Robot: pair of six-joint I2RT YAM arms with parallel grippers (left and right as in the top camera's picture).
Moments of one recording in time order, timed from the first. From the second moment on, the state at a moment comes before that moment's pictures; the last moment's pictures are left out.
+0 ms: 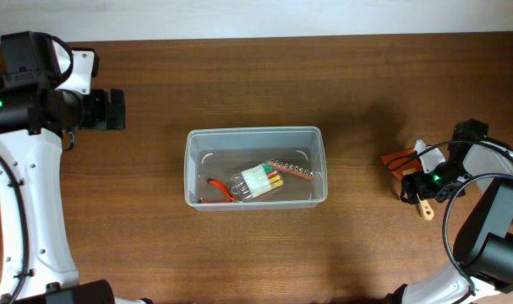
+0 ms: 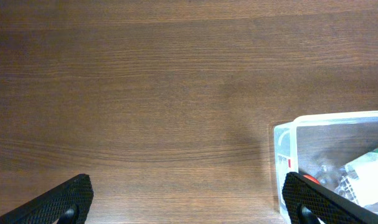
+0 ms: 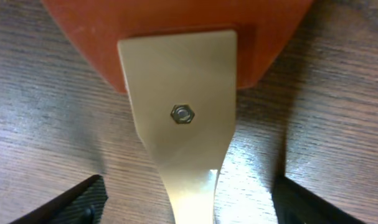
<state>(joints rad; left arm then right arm) 0.19 1.61 1.80 -1.21 0.08 0.21 -0.46 1.86 1.12 -0.87 -0.07 -0.61</state>
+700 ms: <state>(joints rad) 0.19 1.61 1.80 -1.21 0.08 0.21 -0.46 1.87 1.12 -0.87 -0.08 -0.61</state>
